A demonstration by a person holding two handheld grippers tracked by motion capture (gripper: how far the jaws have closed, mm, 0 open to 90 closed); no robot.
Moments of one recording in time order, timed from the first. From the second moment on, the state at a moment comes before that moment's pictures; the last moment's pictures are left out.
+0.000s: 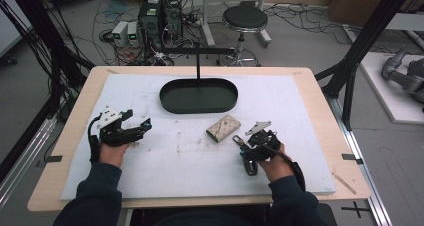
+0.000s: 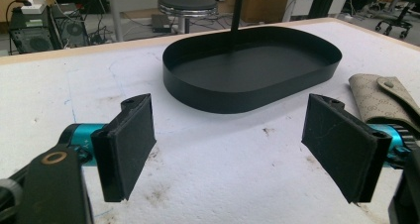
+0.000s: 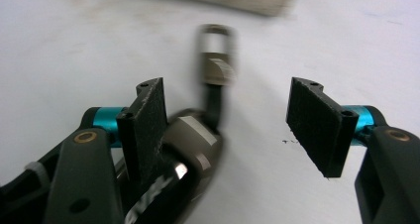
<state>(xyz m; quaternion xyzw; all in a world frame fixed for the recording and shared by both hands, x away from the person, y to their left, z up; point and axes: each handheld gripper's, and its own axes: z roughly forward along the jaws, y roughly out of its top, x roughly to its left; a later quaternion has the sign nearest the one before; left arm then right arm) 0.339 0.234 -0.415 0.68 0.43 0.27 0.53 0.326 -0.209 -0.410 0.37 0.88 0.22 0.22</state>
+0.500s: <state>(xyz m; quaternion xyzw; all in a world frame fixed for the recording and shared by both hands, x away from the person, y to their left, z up) 0.339 0.234 -0.416 0.68 0.43 0.27 0.53 0.321 -0.220 -0.421 0.38 0.88 0.25 0.15</state>
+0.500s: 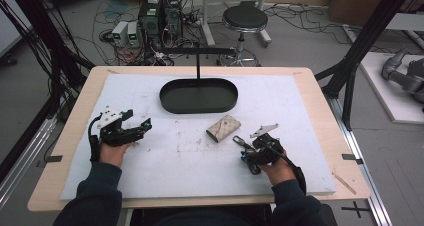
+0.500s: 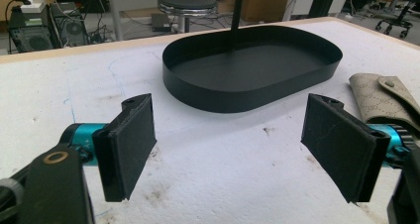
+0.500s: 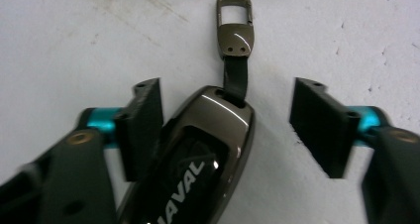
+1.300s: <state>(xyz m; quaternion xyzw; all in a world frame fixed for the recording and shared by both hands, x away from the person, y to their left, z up) 0.340 0.234 -0.416 0.68 0.43 0.27 0.53 0.329 -0.236 -0.435 0.45 0.84 0.26 0.16</state>
